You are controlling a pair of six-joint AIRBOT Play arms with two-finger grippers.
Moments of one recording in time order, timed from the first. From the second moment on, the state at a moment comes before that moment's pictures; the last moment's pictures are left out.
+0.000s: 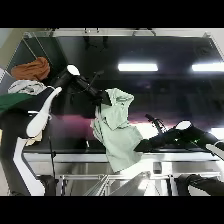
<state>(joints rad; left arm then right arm) -0.30 -2.04 1.74 0.80 -1.49 -1.20 0.19 -1.28 0.41 -0.48 1.12 0.75</state>
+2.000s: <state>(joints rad) -0.02 -1.68 1.71 0.82 -1.32 -1.12 -0.24 -1.22 1.17 -0.55 0.93 0.74</state>
